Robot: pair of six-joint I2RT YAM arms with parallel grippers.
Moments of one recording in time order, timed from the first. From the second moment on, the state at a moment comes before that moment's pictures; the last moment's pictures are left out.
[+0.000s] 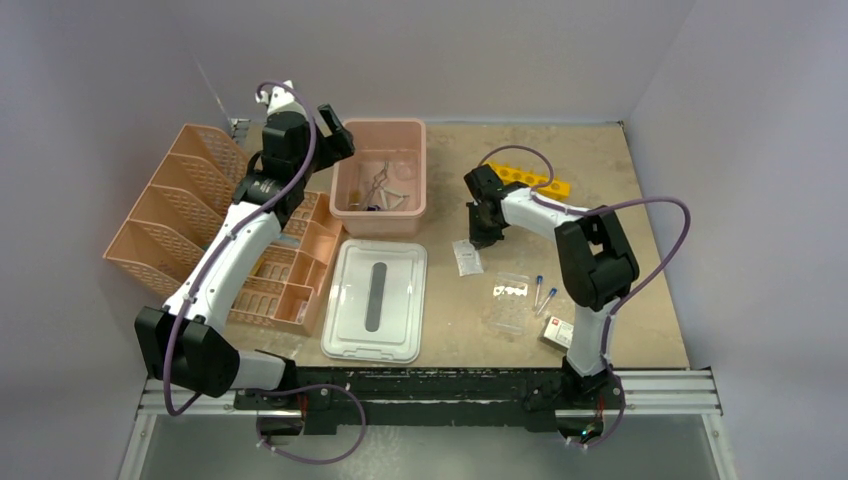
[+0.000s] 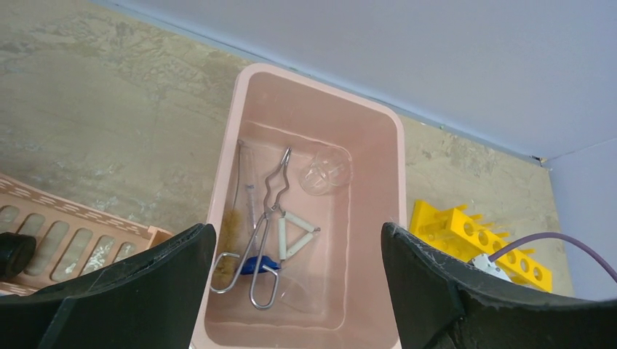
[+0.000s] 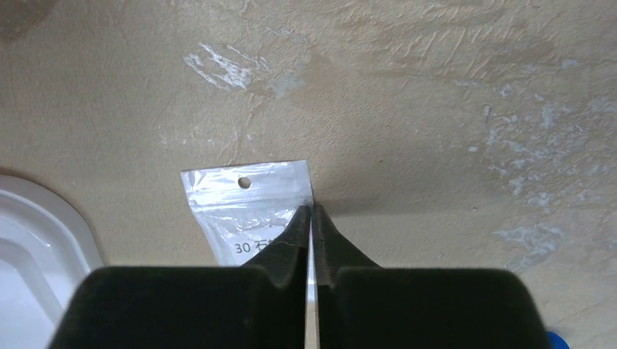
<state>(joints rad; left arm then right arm) -0.27 1.36 1.32 -0.28 -0.20 -0.53 0.47 1.93 1.31 -0.60 0.09 0.46</state>
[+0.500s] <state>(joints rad) -0.27 1.34 1.29 -0.25 -0.05 -0.51 0.47 1.81 1.24 -0.53 0.06 0.47</state>
